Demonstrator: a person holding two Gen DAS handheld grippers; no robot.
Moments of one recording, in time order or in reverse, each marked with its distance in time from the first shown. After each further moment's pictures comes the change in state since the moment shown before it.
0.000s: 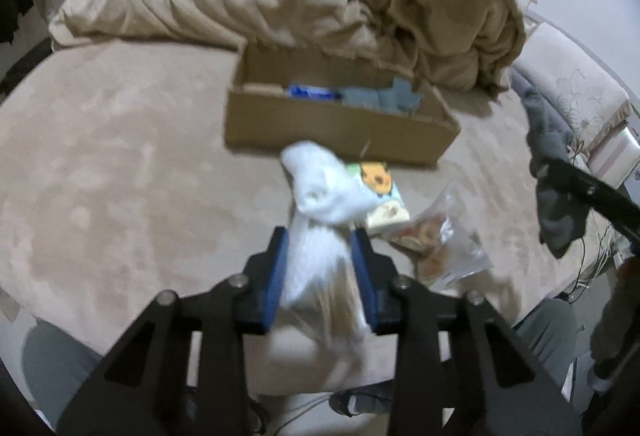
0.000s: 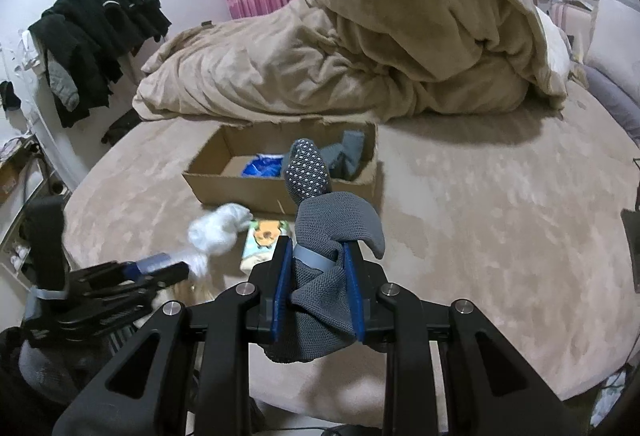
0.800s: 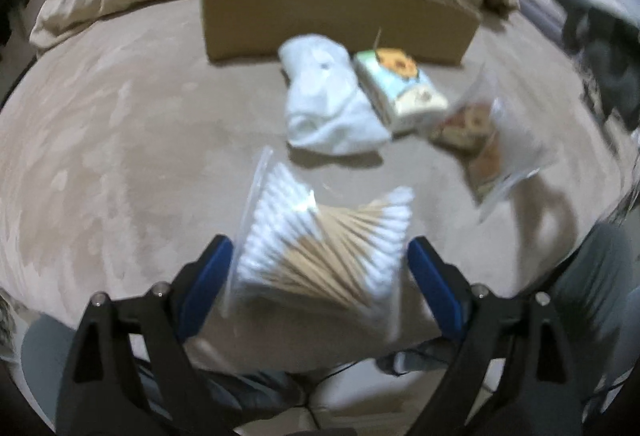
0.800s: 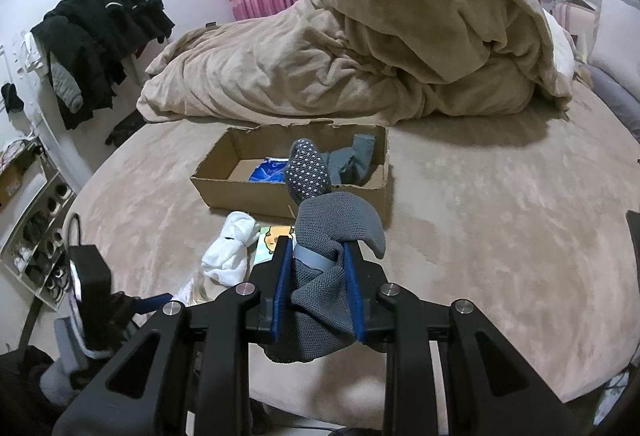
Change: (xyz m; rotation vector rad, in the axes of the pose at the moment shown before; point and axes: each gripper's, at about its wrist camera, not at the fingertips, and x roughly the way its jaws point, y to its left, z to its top) left arm 0.059 -0.004 -0.057 0.174 0.194 0.111; right arm 0.006 0.007 0.004 0.010 0.006 0.013
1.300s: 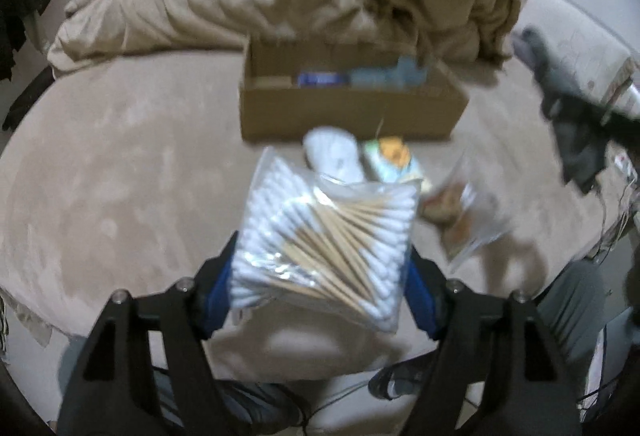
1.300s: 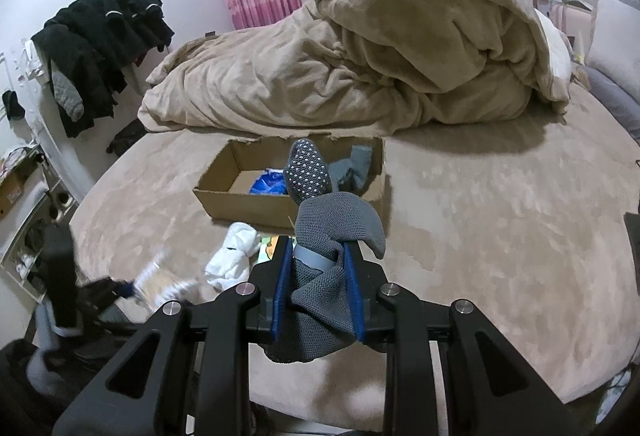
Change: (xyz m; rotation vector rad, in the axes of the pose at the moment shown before) left arm -0.081 0.017 0.033 -0.057 -0.164 -0.041; right arm -0.010 -0.001 0.009 0.009 -0.032 0.006
